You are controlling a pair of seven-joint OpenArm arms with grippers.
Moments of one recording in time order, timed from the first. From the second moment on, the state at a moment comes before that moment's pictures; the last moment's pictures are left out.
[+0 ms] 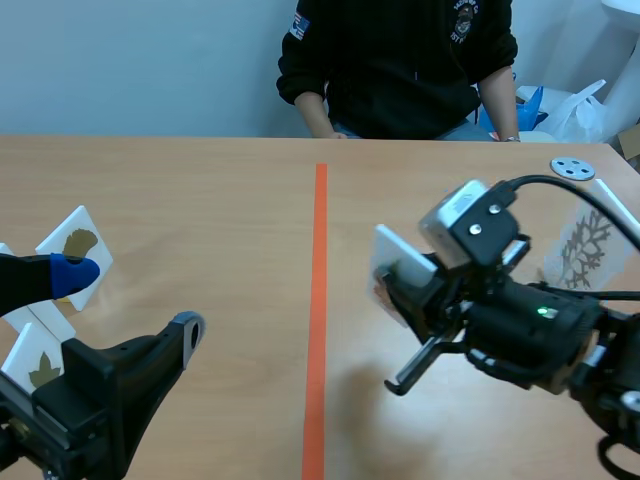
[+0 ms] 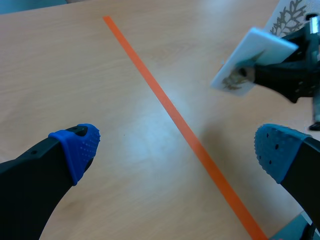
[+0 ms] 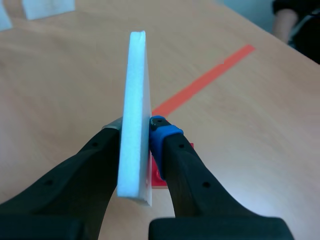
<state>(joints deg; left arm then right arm) 48.9 -18.3 -8.4 127.2 -18.7 -26.0 8.3 -17.5 22.5 -11.0 95.7 -0.2 25.8 8.4</state>
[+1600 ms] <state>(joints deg) 48.9 -18.3 -8.4 127.2 -18.7 -26.0 8.3 -13.5 20.8 10.4 72.4 14.7 20.1 2.4</state>
